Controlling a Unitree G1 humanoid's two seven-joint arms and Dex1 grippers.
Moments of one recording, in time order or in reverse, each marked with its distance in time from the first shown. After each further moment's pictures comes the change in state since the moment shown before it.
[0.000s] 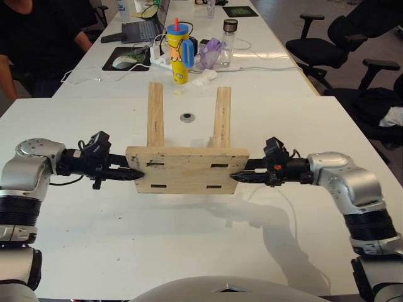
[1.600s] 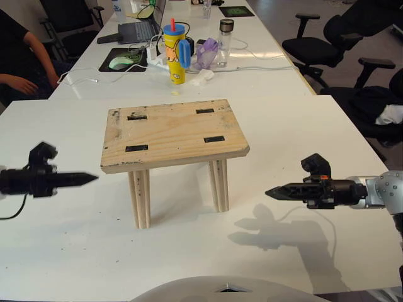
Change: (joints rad) left arm 0.030 0.403 -0.355 0.380 -0.293 0.183 0.000; right arm 0.118 -0.247 -0.036 0.217 0.430 0.508 0.138
